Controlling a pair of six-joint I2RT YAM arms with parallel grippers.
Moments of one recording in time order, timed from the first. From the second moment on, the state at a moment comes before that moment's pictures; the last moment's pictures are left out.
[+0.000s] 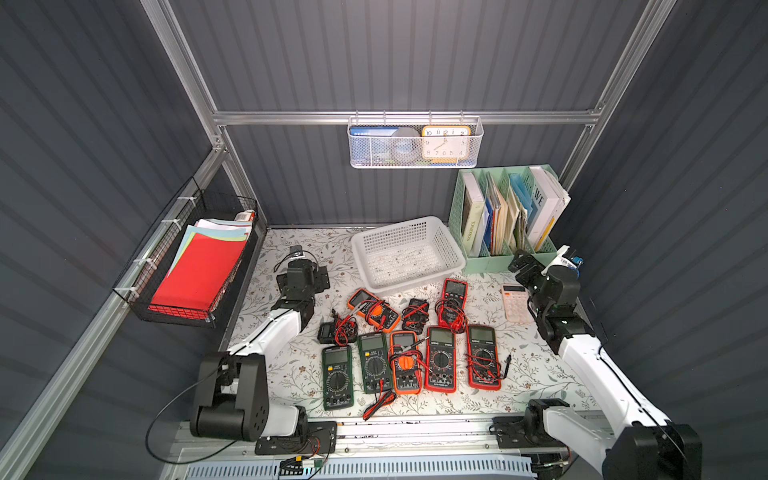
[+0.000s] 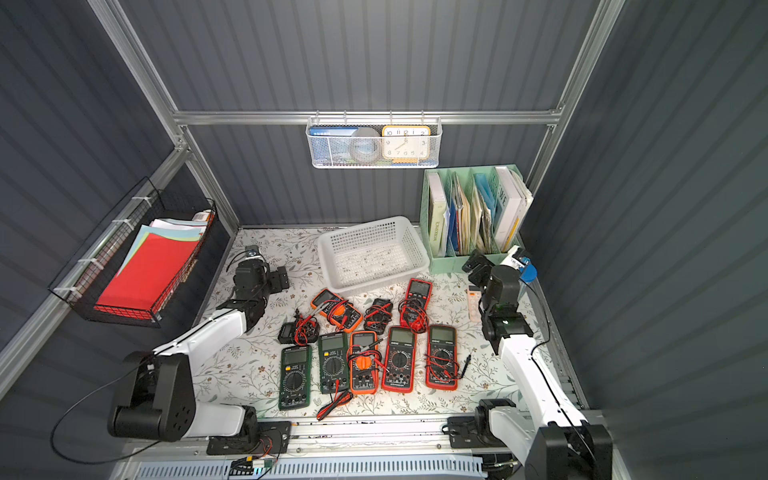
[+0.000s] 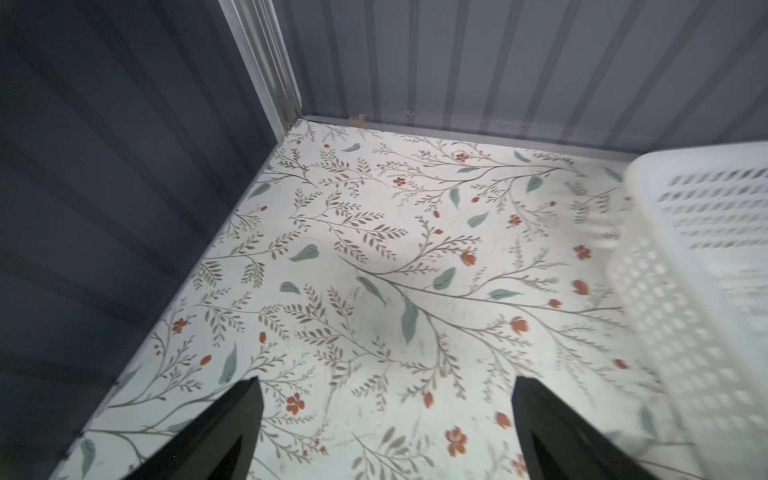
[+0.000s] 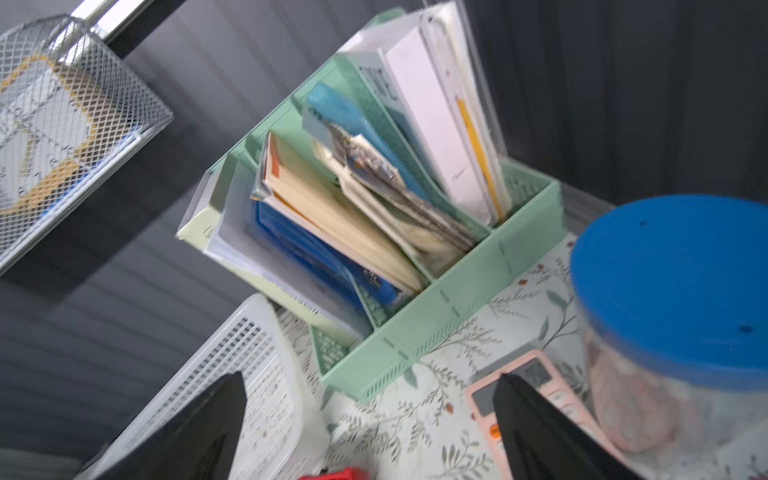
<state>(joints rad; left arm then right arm) -0.06 1.37 0.82 0.04 -0.27 -0.17 0.01 1.03 0.71 0.04 0.10 0.65</state>
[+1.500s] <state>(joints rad) -0.22 1.53 1.15 -0.52 0.16 -0.48 0.50 1.77 1.25 -0.72 0.22 0.70</state>
